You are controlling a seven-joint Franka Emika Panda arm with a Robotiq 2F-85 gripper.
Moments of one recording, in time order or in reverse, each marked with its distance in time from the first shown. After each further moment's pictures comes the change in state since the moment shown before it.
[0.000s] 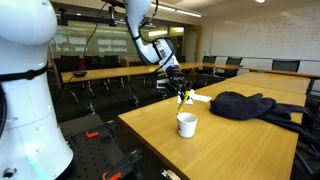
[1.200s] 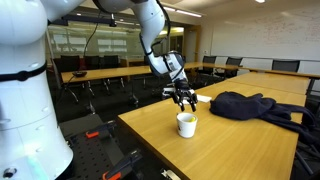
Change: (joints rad) arm -0.159 0.279 0.133 0.343 0.059 -0.002 -0.151
